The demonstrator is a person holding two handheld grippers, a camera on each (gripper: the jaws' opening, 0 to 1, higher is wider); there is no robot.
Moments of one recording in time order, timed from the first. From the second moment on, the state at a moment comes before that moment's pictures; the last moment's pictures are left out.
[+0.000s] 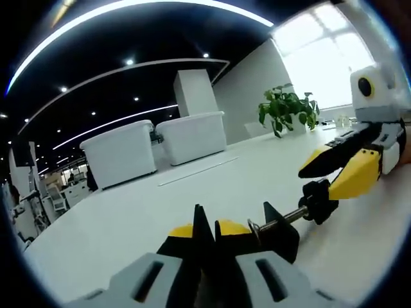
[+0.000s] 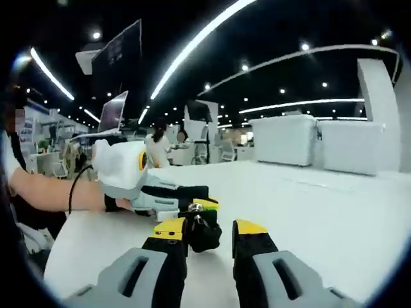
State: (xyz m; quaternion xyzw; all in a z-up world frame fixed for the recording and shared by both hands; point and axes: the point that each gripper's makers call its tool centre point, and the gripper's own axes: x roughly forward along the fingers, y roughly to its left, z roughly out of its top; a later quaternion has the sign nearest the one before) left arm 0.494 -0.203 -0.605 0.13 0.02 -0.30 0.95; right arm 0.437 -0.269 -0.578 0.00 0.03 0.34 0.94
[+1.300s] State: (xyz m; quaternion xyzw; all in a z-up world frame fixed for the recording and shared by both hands) left arm 0.494 -0.200 -0.605 0.13 0.02 -0.29 0.95; right arm 0.428 -0.246 -0.580 -0.24 -0.05 0.35 0.90
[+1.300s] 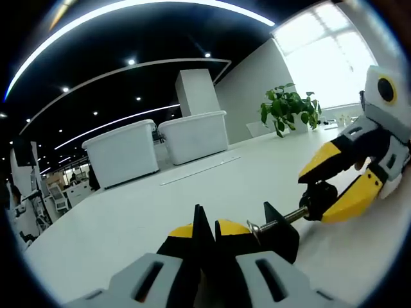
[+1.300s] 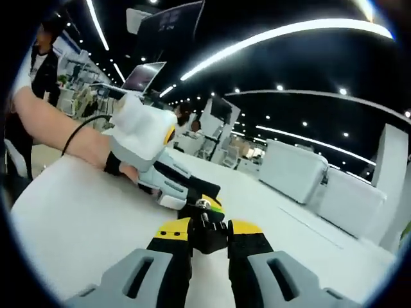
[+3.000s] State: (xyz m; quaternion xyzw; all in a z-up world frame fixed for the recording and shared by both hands) left arm 0.494 -0.198 -0.606 0.13 0.02 -0.28 0.95; right arm 0.437 -0.273 -0.567 0.06 0.02 0.36 0.93
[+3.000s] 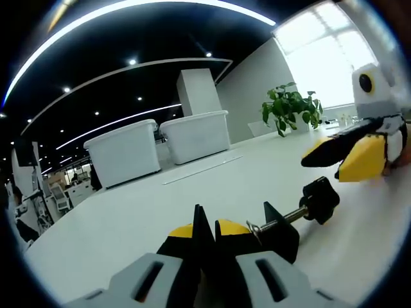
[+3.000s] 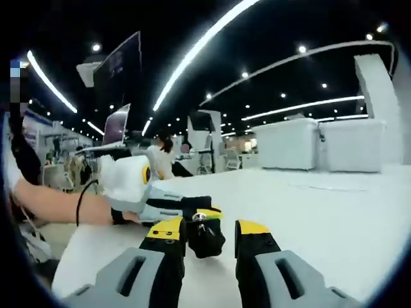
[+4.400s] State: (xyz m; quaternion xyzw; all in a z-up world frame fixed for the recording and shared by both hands) left arm 0.495 -0.198 -0.606 0.13 0.02 -0.28 0.95; right arm 0.431 -0.256 -0.582 -0.04 0.02 0.37 0.93
